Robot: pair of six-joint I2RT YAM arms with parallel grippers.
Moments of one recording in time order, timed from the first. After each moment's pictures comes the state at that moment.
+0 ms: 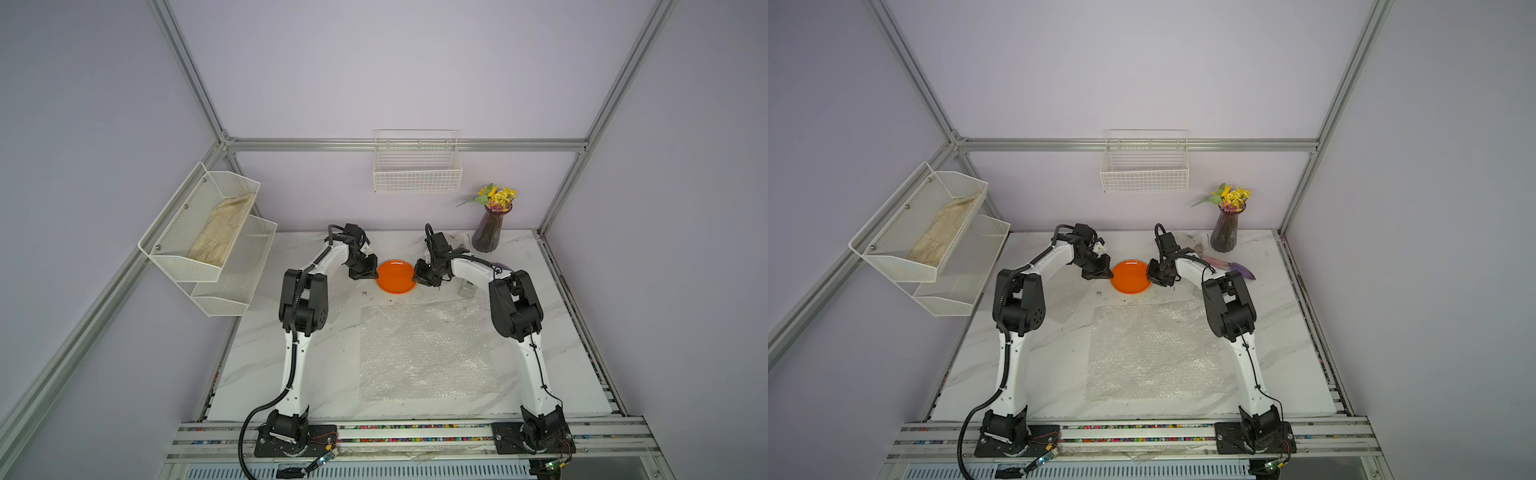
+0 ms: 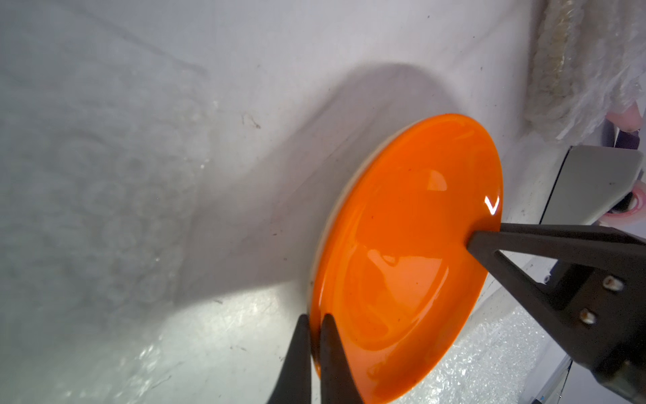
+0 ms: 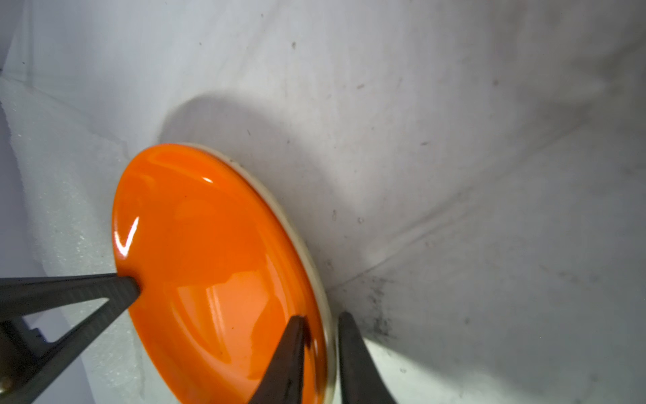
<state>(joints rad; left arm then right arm) -0.22 2.38 2.04 -0.89 0.43 -0.27 0.45 2.34 1.84 -0.55 -0.30 0.71</state>
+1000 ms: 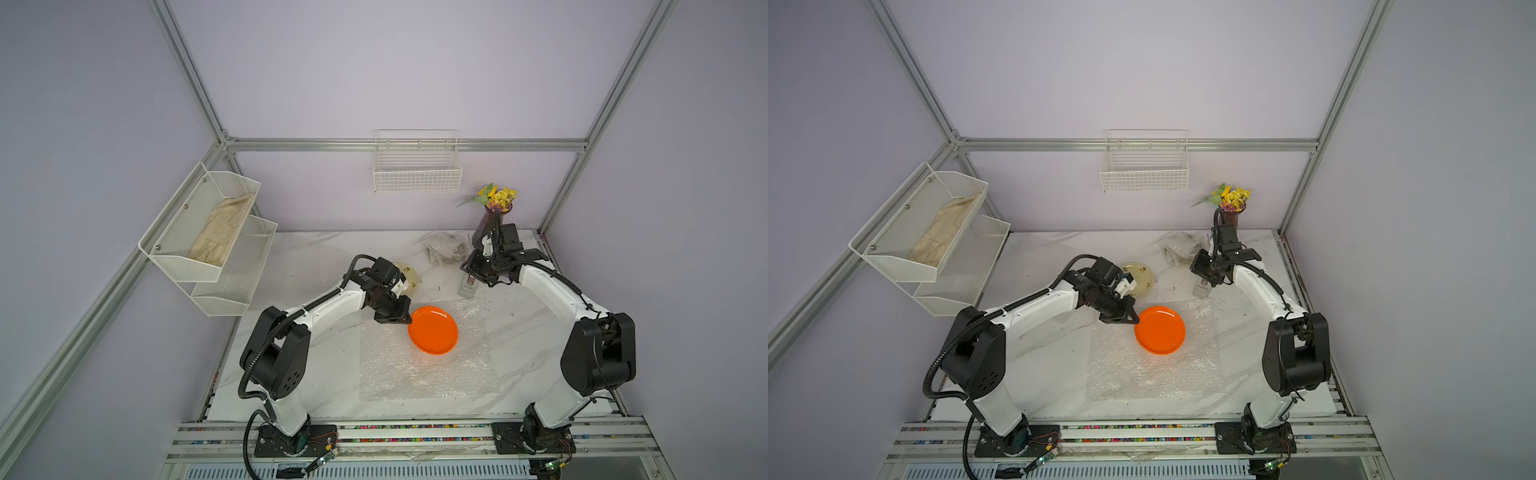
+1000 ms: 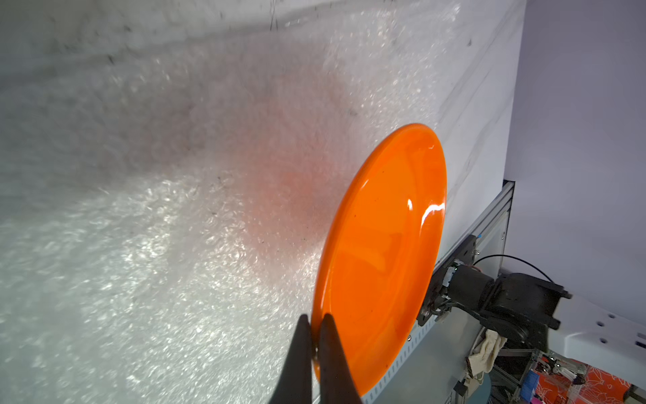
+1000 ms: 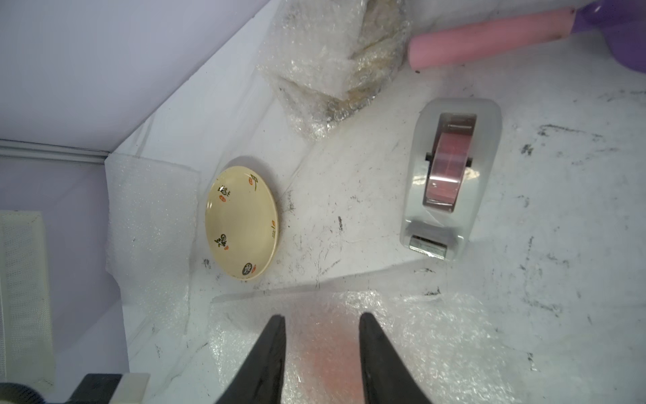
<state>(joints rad) -0.60 1.75 1.25 -0.67 0.50 -0.51 0.22 1.66 1.36 -0.62 -0.28 0.63</state>
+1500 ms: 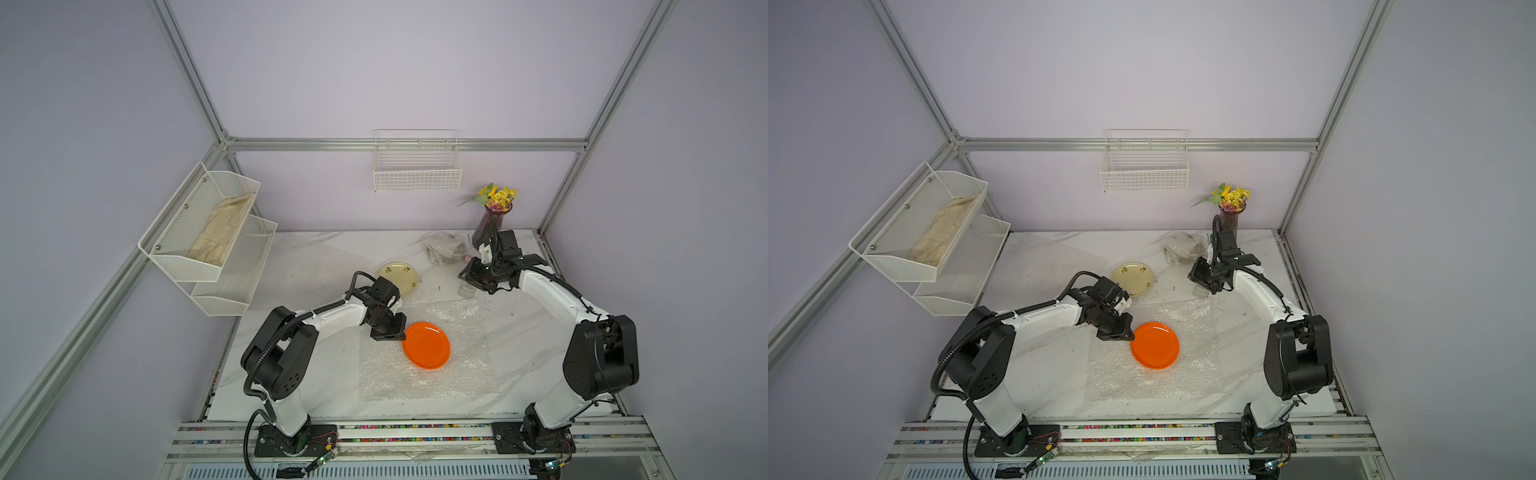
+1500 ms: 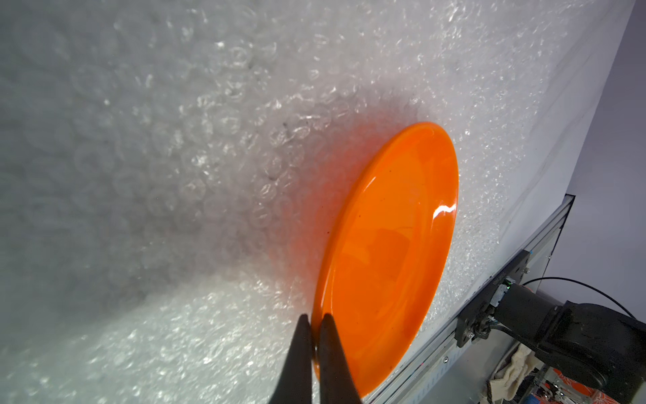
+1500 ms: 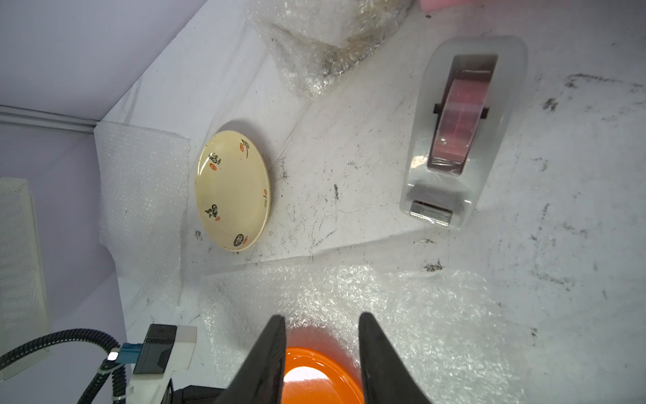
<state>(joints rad) -0.61 1.75 1.10 -0.57 0.43 -0.55 0.22 1.64 1.31 -0.62 -0.32 0.61</state>
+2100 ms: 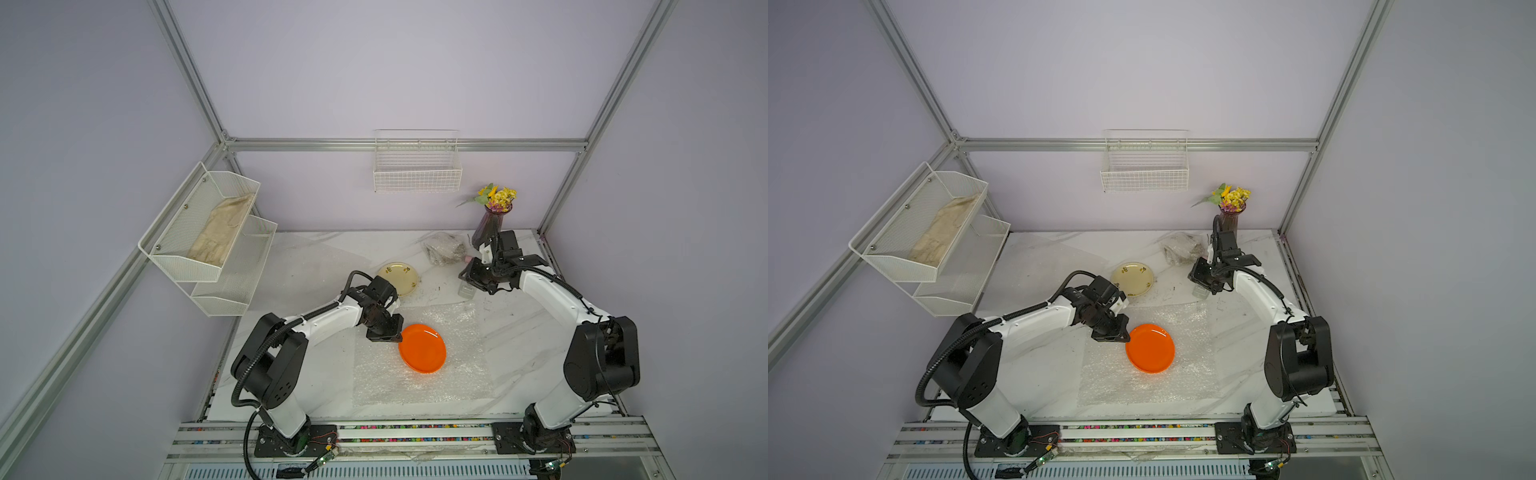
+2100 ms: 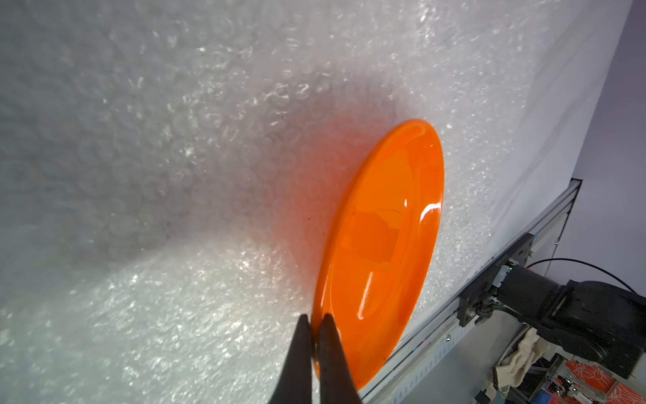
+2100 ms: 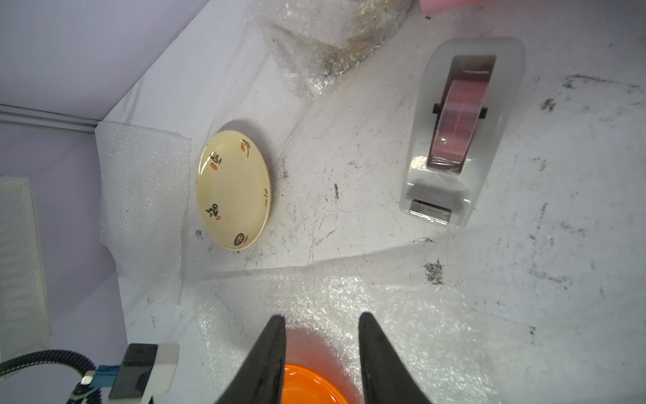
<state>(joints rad) -0.61 1.65 1.10 -0.66 0.44 -0.51 0.22 1.63 1.31 -0.62 -0.32 0.60</state>
